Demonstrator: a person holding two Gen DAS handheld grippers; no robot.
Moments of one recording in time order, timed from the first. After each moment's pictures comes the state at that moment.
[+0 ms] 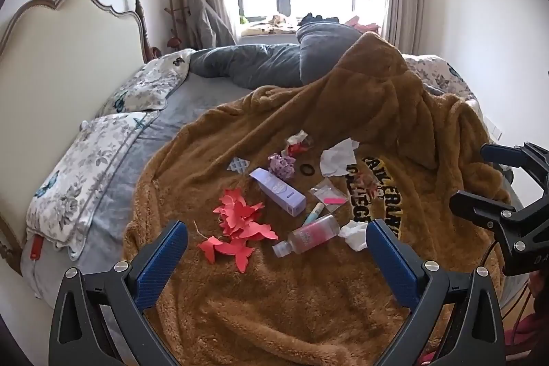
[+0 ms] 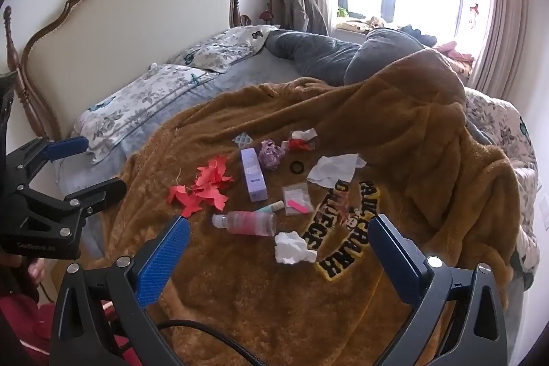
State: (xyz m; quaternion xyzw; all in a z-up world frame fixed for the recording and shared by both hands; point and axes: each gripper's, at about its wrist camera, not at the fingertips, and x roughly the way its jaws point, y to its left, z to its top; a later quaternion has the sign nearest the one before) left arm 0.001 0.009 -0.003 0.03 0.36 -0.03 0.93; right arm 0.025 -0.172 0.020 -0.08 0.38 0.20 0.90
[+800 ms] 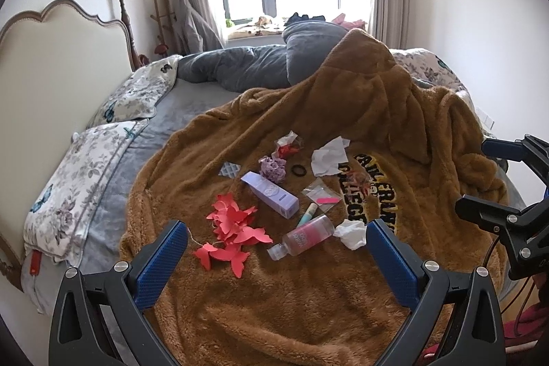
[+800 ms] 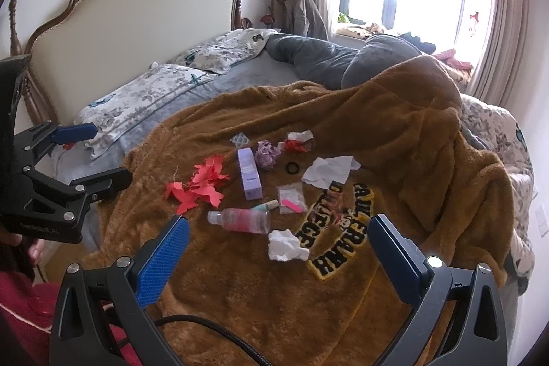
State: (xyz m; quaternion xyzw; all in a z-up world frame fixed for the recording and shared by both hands) left arm 0.005 0.003 -0.002 0.05 0.35 -0.05 0.93; right arm 0.019 -0.182 0.023 -0.09 0.37 0.20 0.90
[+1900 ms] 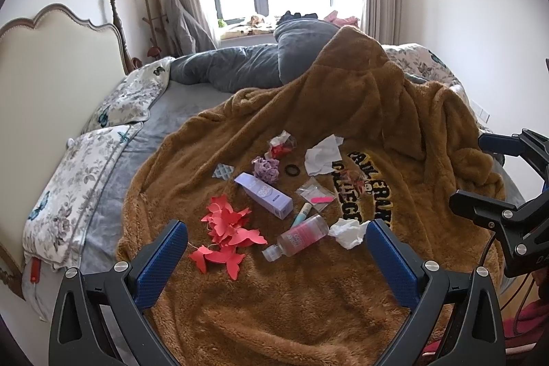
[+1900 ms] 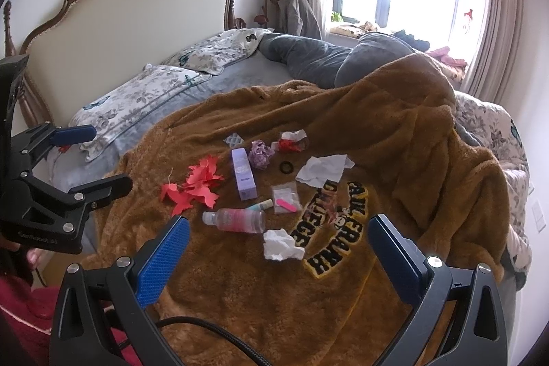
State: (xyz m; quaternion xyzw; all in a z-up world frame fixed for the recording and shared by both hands) left arm 0.005 -0.005 -0.002 0.06 0.35 -0.06 0.93; right arm 0.019 -0.190 0.023 -0.09 0.37 0.19 0.90
